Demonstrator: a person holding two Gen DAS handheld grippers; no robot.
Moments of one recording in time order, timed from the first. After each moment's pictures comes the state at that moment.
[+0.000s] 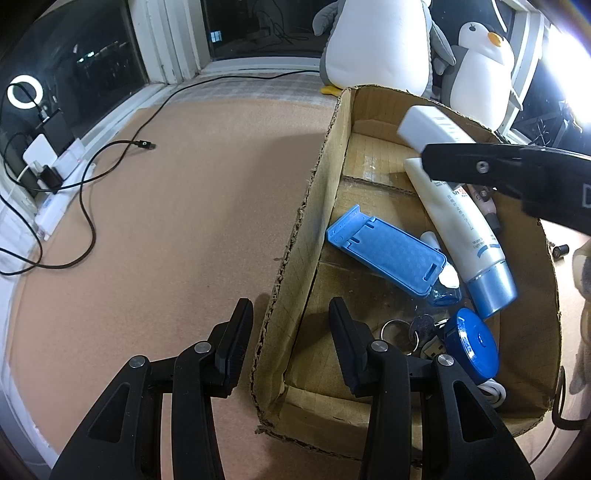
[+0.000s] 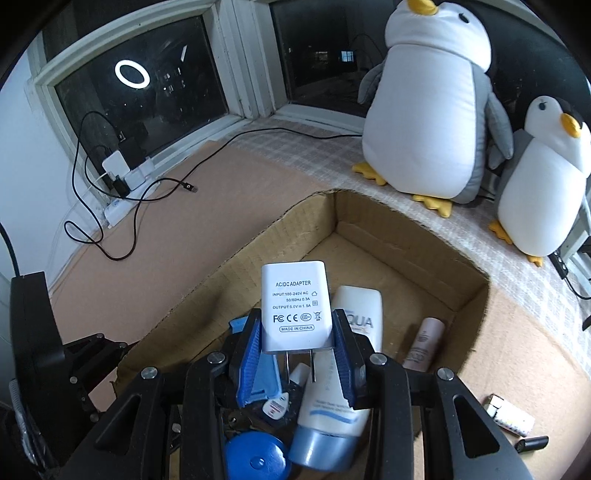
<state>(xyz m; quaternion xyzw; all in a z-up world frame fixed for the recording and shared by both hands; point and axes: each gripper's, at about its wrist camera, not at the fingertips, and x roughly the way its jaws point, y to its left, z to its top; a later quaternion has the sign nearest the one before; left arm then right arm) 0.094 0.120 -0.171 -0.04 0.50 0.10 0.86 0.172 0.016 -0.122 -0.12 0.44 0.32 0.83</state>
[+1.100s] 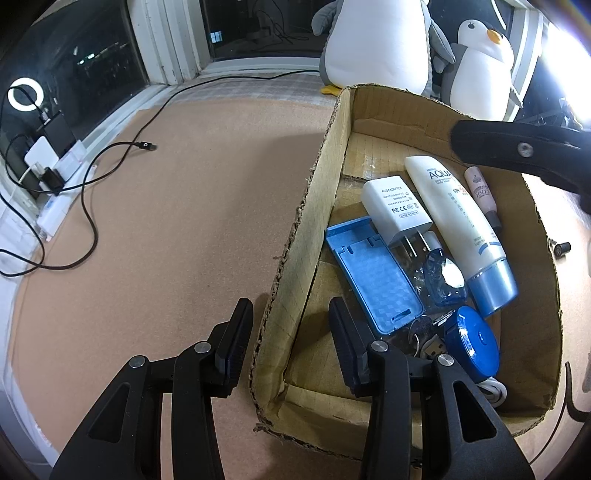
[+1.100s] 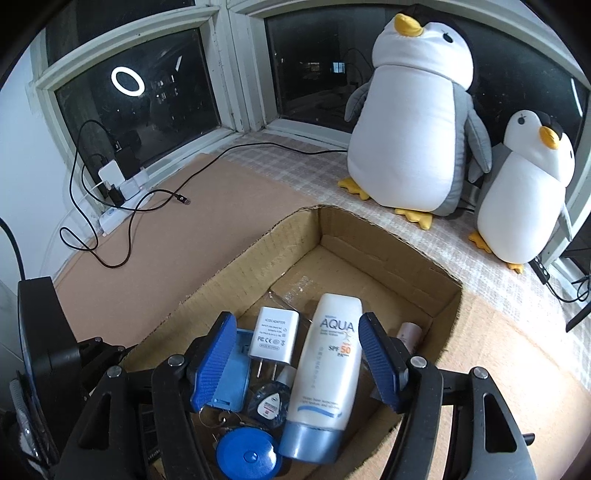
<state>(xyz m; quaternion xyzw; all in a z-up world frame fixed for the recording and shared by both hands) 0.093 0.119 -0.172 -0.04 0.50 0.10 0.86 0.165 0.003 -0.106 -0.12 0.41 0.30 0.85</state>
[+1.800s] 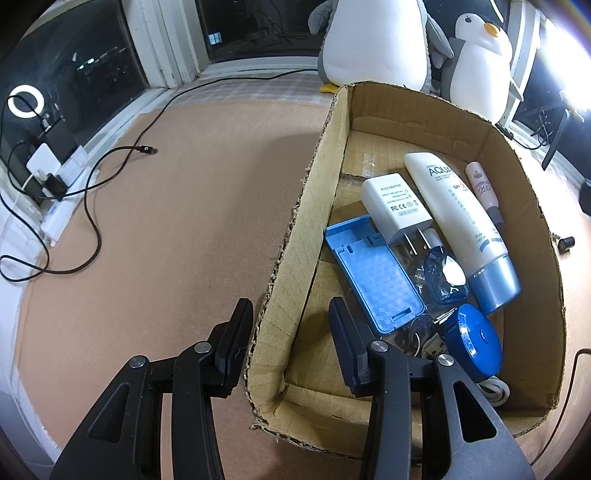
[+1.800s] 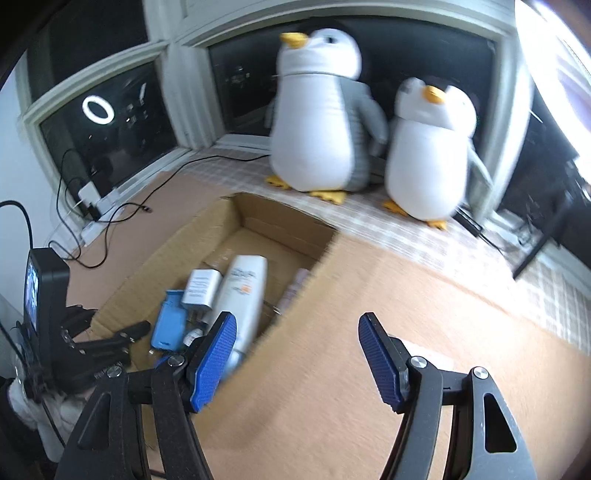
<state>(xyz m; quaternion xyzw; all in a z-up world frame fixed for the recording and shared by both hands) 0.096 0.117 -0.170 -0.02 0.50 0.10 0.86 0.145 -0.112 -0.096 -0.08 0.40 0.24 0.88</state>
